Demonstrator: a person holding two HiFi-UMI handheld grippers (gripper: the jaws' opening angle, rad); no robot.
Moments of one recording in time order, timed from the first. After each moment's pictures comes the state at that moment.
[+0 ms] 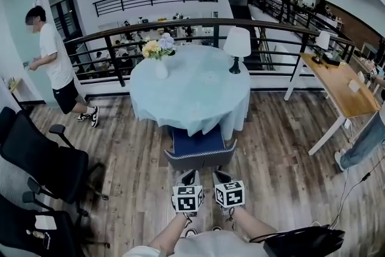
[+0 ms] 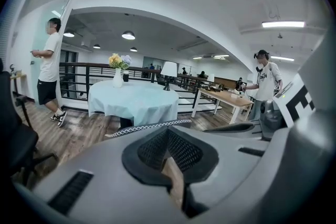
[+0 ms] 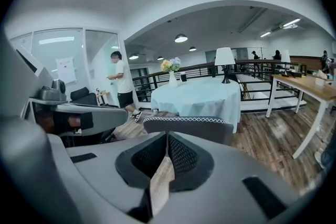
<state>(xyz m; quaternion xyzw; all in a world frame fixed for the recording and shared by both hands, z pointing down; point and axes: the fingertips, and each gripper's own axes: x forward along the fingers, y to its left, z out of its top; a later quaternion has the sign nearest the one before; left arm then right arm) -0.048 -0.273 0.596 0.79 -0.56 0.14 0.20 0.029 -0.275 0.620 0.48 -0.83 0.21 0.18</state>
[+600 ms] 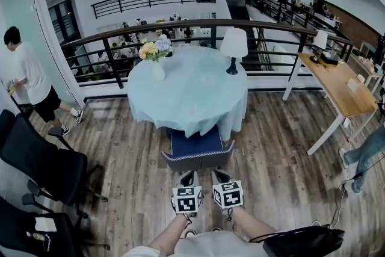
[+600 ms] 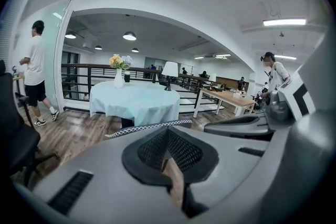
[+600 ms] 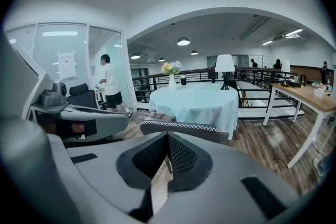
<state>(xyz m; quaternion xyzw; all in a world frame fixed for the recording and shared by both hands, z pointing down) -0.041 -0.276 0.598 0.78 -0.57 0.14 0.20 0.037 -0.280 0.608 0.49 -0.83 0.18 0.19</state>
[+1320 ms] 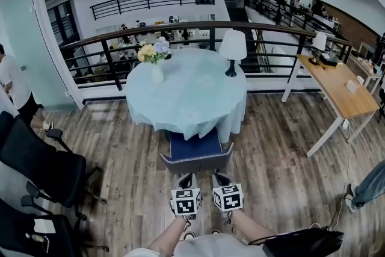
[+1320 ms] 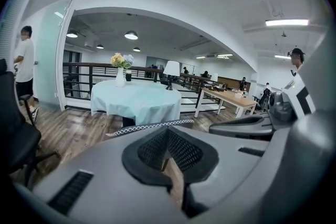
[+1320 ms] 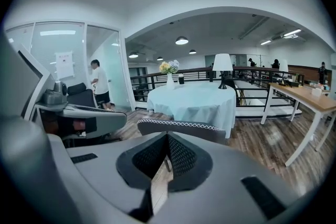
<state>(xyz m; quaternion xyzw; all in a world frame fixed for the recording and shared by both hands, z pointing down) -0.043 -0.281 0.602 0.78 -0.58 0.14 0.20 0.045 -0.282 0.611 0.50 -0.83 0.18 0.19</state>
